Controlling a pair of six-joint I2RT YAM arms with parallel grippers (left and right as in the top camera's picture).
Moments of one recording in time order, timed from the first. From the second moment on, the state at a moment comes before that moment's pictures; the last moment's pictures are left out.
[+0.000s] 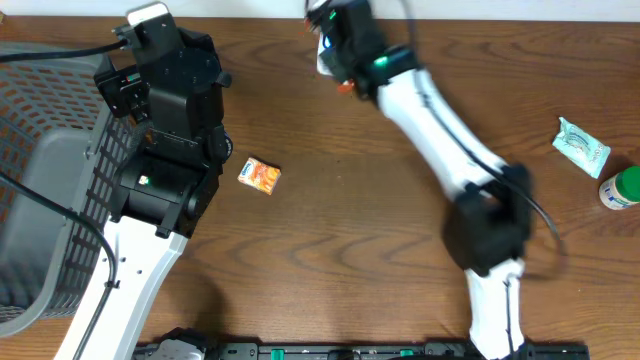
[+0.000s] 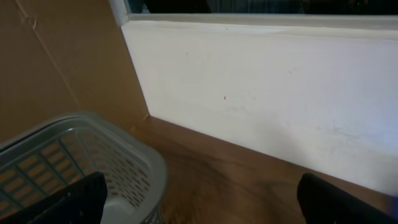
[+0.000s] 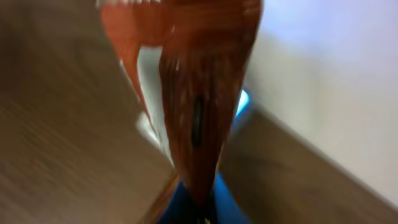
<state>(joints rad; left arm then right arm) -0.34 1.27 1.36 -0.39 -0.85 -0.15 0.46 2.17 2.04 -0.58 0.19 -0.29</state>
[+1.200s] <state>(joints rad) -0.34 1.27 1.36 -0.39 -0.85 -0.15 -0.05 2.08 1.87 -1.04 -0.03 -0.09</state>
